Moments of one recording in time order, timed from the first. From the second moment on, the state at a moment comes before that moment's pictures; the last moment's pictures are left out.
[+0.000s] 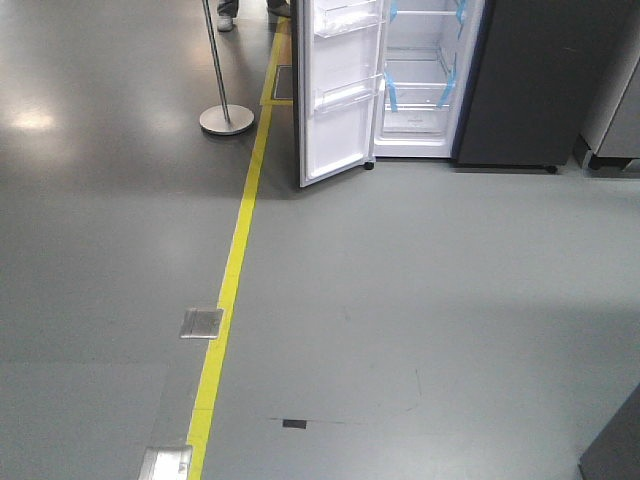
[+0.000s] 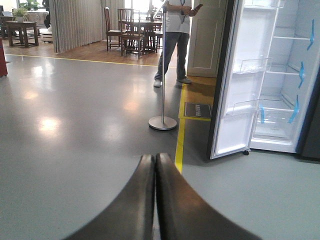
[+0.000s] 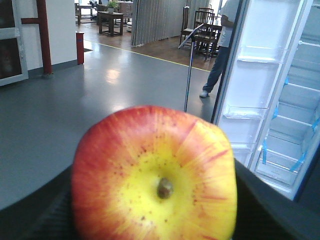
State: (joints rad) left arm 0.13 -0.01 0.02 0.08 0.12 -0.22; right arm -0.09 0.89 -1.69 0.61 1.08 -0.46
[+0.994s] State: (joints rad) left arm 0.13 -0.01 0.02 0.08 0.12 -0.22; right arm -0.09 0.89 -1.69 0.61 1.08 -0.46
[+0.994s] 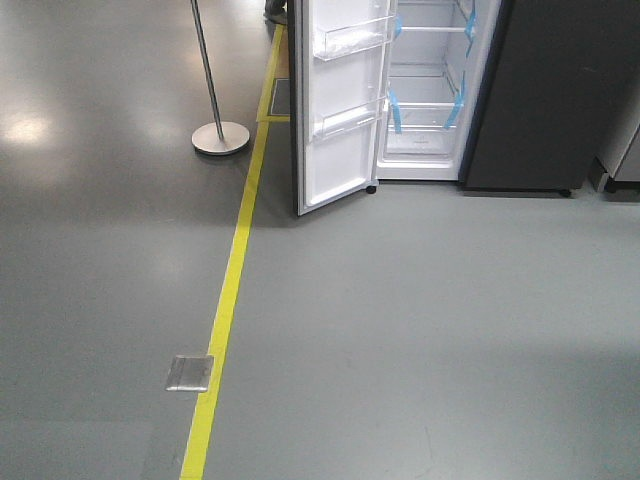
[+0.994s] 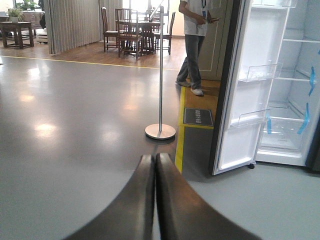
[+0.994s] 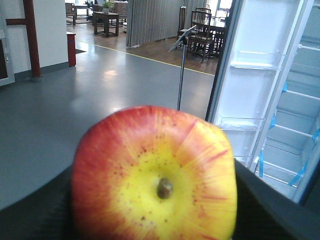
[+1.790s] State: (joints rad) left arm 0.13 -0.01 0.02 0.08 0.12 -0.22; right arm -0.09 0.89 -1.69 0.61 1.08 -0.46
